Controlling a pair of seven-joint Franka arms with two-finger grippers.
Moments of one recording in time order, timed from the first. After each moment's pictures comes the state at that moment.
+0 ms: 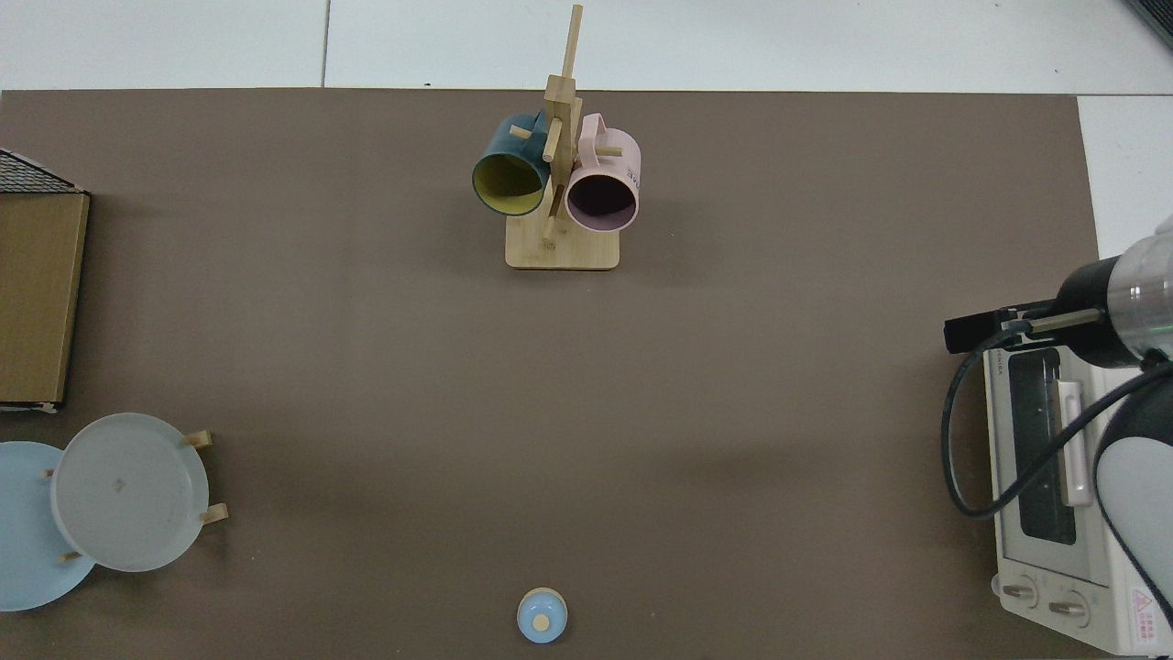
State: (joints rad) left arm -0.26 -0.02 0.45 -1.68 0.58 1.87 1.64; right arm 0.19 -0.10 -0.10 -1.74 -0.03 1.68 -0.01
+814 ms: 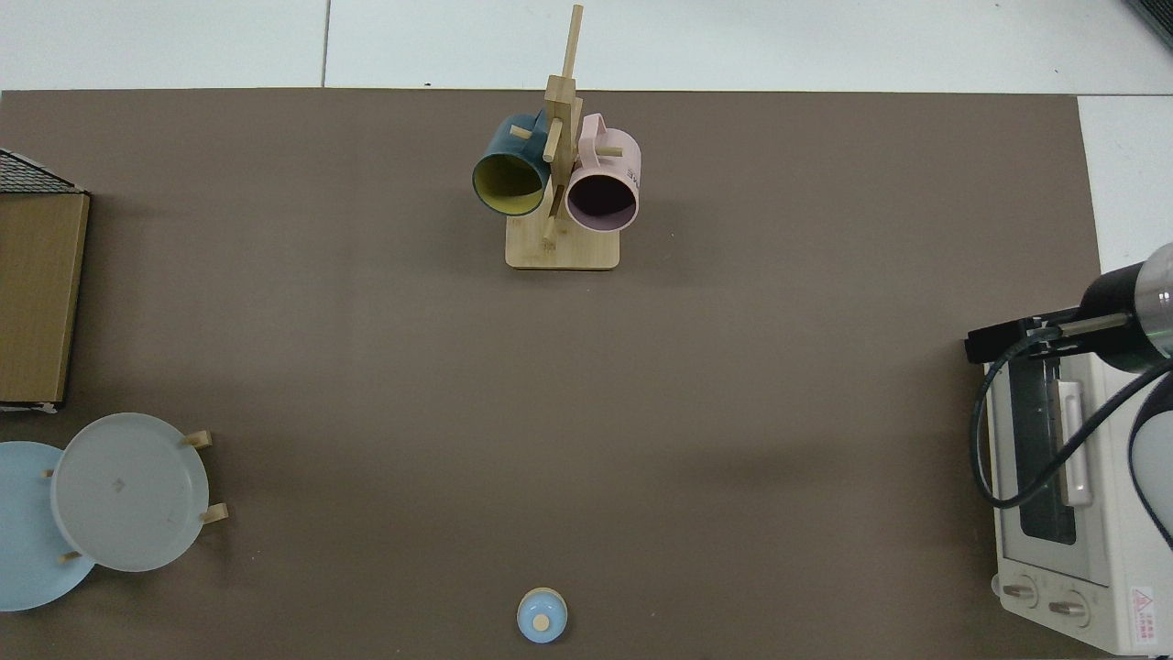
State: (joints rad) left arm -0.16 0.05 0.47 -1.65 0.83 2.18 1.84; right arm 0.14 -0.09 -0.11 -1.74 -0.01 1.64 -0.07
